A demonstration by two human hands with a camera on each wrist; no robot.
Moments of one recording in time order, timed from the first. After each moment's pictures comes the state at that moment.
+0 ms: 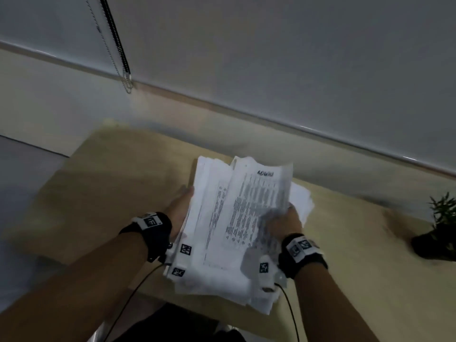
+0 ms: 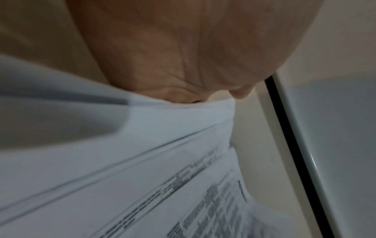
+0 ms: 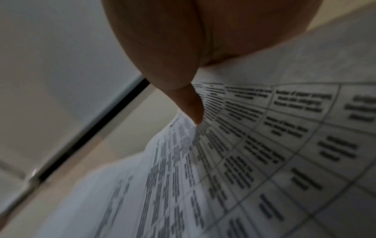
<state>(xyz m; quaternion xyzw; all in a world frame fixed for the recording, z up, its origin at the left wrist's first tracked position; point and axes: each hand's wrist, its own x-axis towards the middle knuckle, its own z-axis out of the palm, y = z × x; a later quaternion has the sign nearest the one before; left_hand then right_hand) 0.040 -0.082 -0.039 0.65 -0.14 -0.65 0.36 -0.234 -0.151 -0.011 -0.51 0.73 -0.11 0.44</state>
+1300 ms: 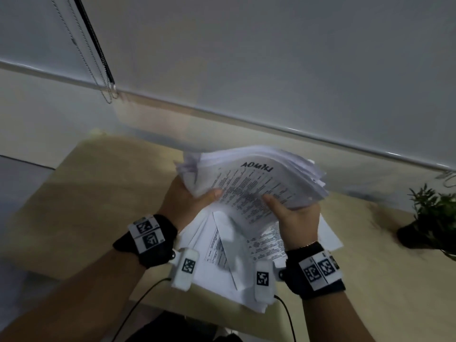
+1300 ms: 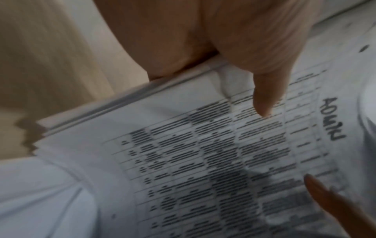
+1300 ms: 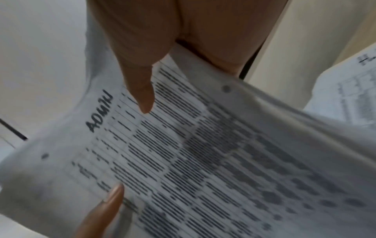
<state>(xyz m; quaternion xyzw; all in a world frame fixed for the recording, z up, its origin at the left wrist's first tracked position) -0.010 -0.083 0.070 0.58 -0.50 -0.40 0.51 -0.237 -0.110 0.094 -0.52 0.48 -0.53 0.46</state>
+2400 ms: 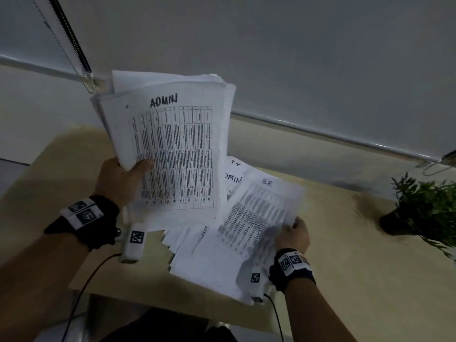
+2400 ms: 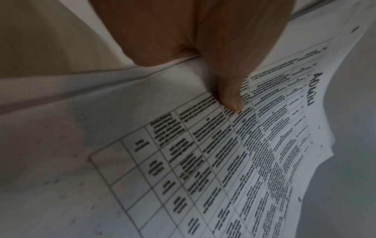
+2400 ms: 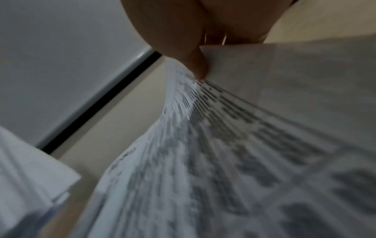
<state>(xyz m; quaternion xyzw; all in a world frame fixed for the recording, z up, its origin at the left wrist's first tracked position) 0.077 -0.086 0.058 0.69 -0.40 -0.31 0.51 -0.296 -0.114 -0.024 -0.36 0.86 -0.23 0.29</state>
